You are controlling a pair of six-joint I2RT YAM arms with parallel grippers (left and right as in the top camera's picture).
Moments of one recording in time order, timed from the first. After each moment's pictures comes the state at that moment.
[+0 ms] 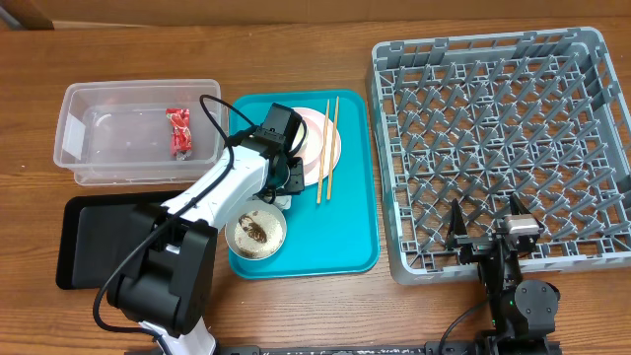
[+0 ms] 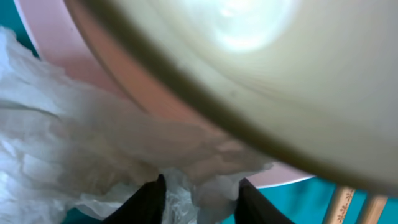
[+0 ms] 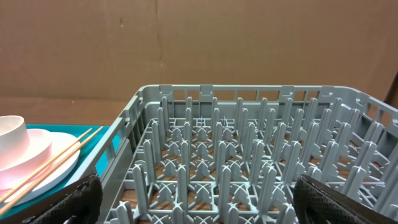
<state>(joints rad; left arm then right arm) -0.38 1.85 1.19 -0.70 0.02 -0.45 0.05 0.02 0.02 -0.04 -0.02 0.00</state>
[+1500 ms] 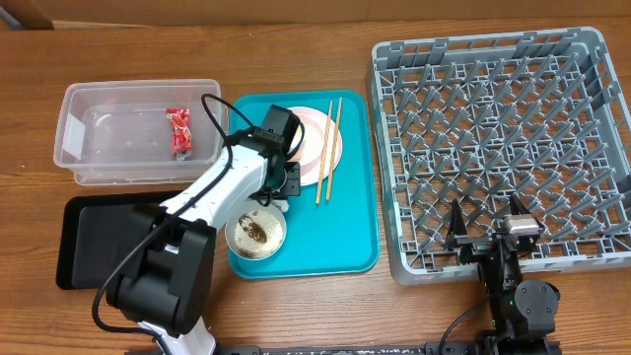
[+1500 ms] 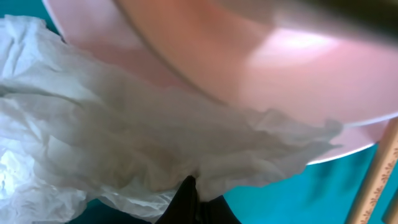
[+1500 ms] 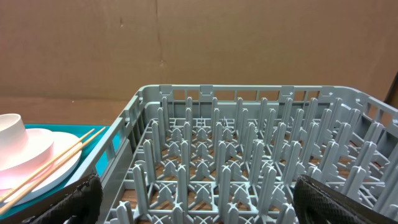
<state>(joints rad) -0.37 1.85 1.20 -0.76 0.00 -0.38 0.05 0.02 0.02 -0.03 -0.02 0.00</state>
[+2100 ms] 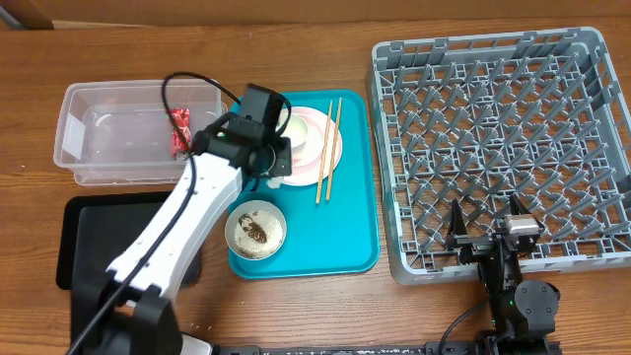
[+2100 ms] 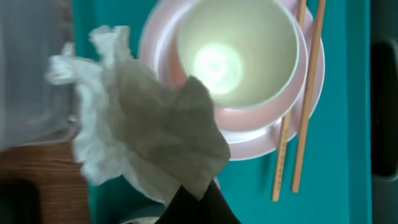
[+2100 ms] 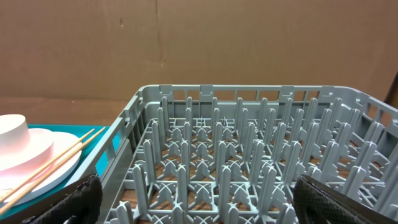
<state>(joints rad) -0.36 1.60 1.27 -0.80 -0.08 -0.36 0.05 0.02 0.02 -0.03 -0.02 0.00</state>
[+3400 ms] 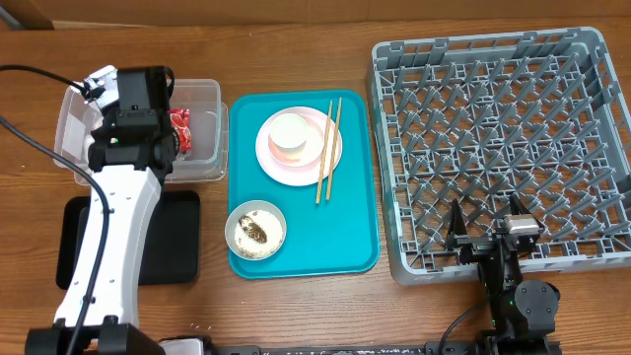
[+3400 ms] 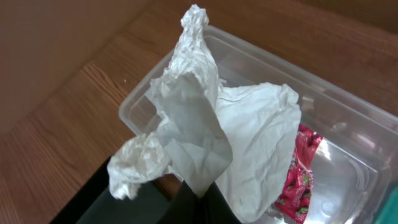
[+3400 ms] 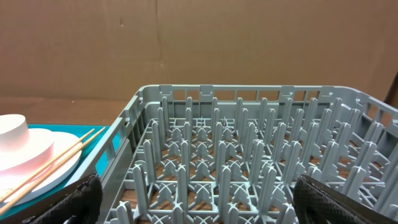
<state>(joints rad) 0.03 1.49 1.28 -0.68 -0.64 -0.41 0.05 0.02 0.02 -0.03 -0.02 0.00</state>
